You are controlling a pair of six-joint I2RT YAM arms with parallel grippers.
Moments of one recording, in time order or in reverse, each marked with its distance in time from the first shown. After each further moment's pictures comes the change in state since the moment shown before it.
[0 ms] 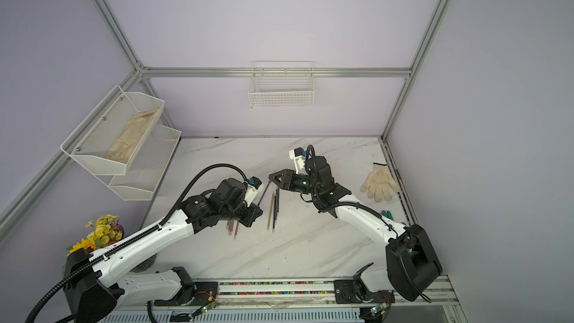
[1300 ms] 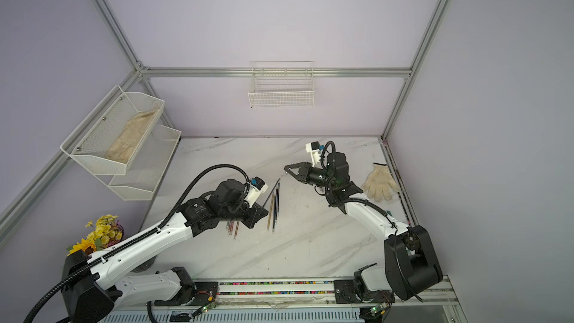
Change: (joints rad) left arm -0.014 -0.023 -0.030 0.089 0.072 -0.006; right arm -0.224 -0.023 -0.074 0.172 -0.139 0.072
